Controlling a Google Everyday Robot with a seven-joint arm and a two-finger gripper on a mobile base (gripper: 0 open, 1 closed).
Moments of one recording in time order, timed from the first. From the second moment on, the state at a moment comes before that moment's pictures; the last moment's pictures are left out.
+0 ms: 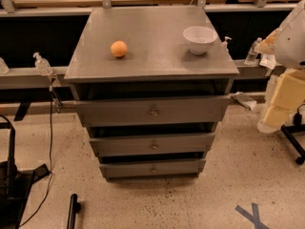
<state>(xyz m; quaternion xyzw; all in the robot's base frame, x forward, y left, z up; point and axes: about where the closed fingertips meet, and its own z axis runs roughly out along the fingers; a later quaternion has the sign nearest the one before) 0.438 -0.217 0.976 -0.60 0.78 -0.03 0.16</state>
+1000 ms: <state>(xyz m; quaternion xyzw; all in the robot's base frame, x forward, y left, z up) 0.465 -0.181 0.878 -0.62 0.76 -0.03 0.20</state>
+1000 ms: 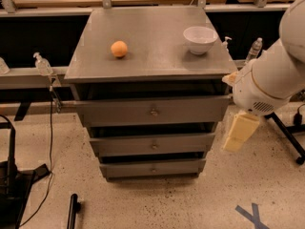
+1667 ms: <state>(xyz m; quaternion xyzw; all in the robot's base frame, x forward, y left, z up) 0.479 -0.177 0.865 -0.63 0.75 -0.04 0.21</state>
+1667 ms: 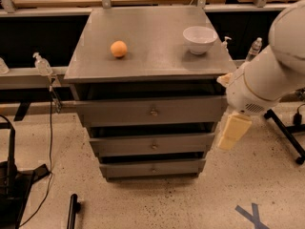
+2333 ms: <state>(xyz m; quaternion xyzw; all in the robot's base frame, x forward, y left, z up) 0.558 -0.142 0.764 -0.64 0.72 -0.05 0.28</state>
